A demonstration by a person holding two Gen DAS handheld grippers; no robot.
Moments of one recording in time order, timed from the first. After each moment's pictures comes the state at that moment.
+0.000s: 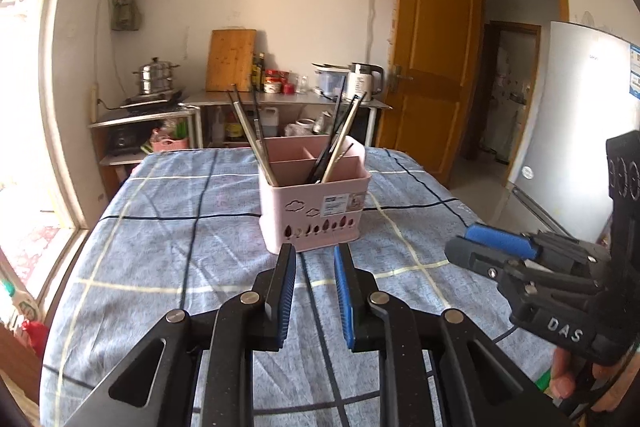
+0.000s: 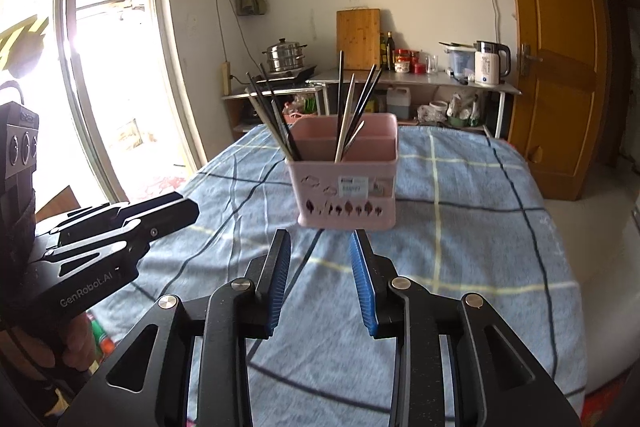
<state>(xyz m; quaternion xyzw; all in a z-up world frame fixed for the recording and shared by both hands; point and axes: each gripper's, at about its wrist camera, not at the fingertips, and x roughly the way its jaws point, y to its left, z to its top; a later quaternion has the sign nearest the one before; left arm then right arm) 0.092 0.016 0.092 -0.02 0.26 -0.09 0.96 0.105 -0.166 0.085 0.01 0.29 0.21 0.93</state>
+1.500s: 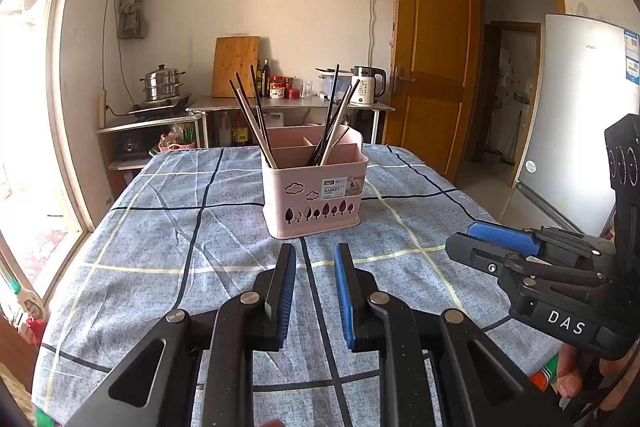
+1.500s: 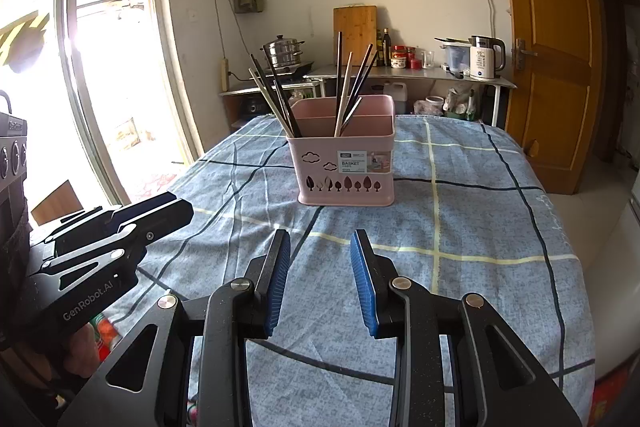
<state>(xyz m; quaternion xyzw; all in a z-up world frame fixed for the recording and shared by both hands) 0.067 0.011 0.073 -0.01 0.25 -0.09 0.96 0.081 -0.166 0.067 0.01 0.29 0.20 0.94</state>
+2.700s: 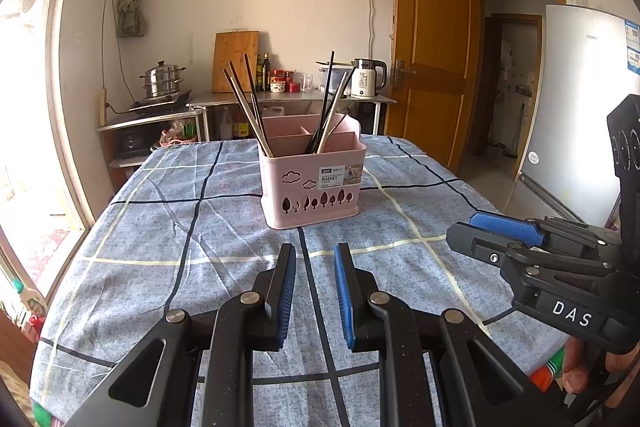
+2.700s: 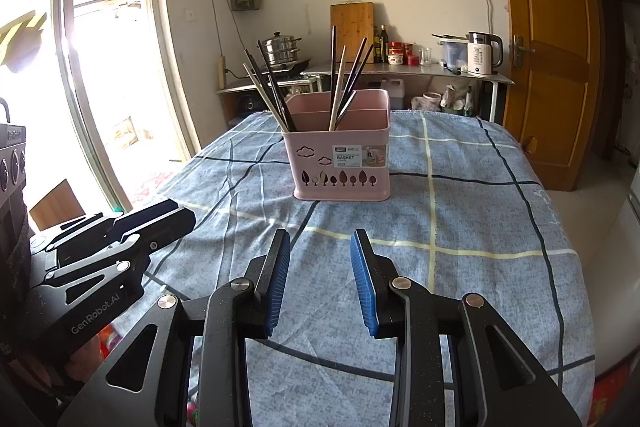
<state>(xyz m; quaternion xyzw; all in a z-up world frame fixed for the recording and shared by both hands) 0.067 0.003 0.062 0.00 0.26 -0.08 0.96 0.082 -0.171 0.064 0.01 0.30 0.20 0.93</state>
